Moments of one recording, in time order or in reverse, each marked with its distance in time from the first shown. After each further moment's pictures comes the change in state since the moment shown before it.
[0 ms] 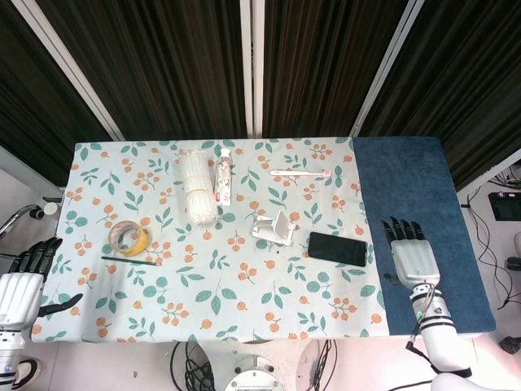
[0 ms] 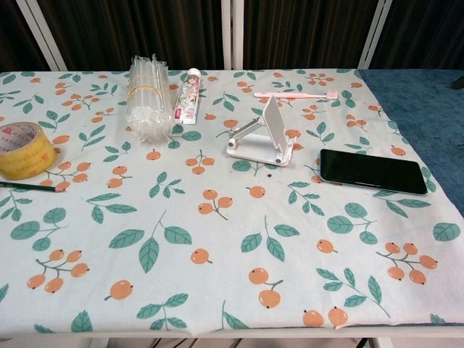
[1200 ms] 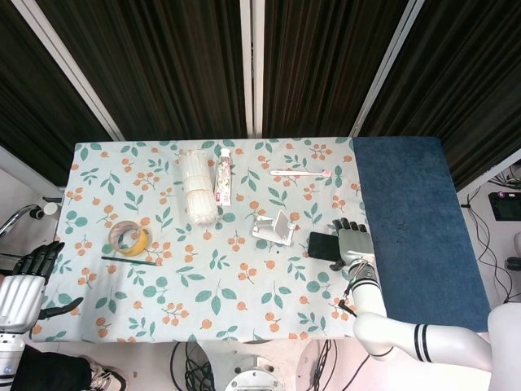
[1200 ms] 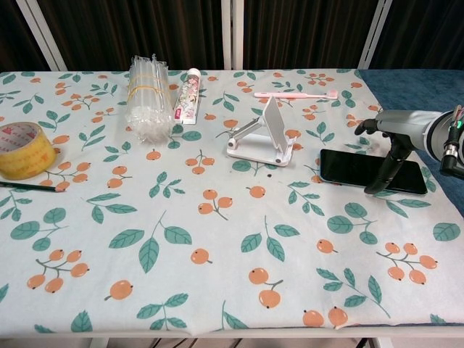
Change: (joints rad) left arm 0.002 -0.003 0.014 0.027 0.008 -0.011 -0.029; right arm 0.432 -0.363 0.069 0.287 0.652 0.009 -0.027
